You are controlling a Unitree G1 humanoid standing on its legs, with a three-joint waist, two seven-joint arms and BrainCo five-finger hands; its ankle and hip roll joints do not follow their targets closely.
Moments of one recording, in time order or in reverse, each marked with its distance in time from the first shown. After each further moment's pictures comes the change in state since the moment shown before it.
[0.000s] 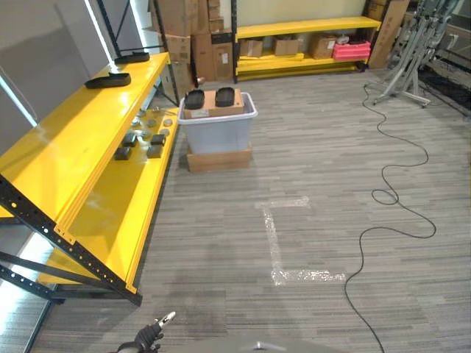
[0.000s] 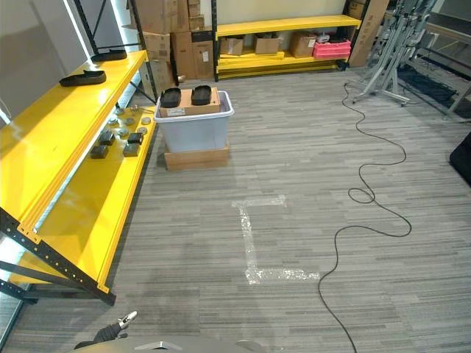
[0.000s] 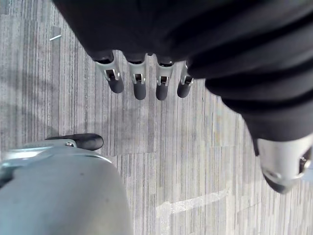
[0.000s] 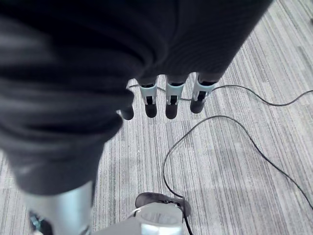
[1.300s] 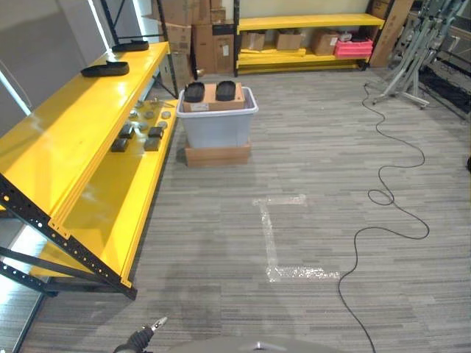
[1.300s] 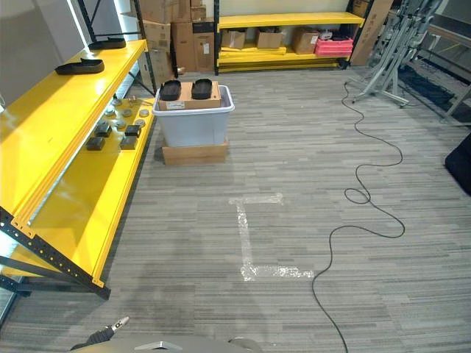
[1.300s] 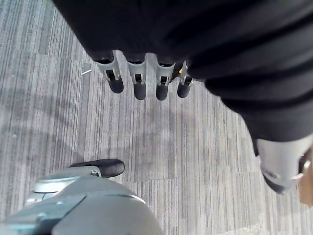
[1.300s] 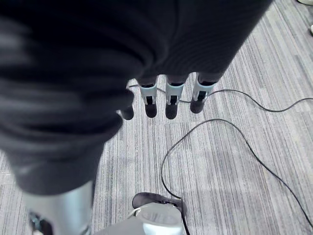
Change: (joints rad) left arm -0.021 -0.001 0.043 0.045 0.078 0.070 0.163; right arm -0.027 0.000 0.018 -0.049 0.001 0.091 0.023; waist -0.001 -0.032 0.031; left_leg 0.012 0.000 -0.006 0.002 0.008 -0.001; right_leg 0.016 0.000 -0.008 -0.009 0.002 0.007
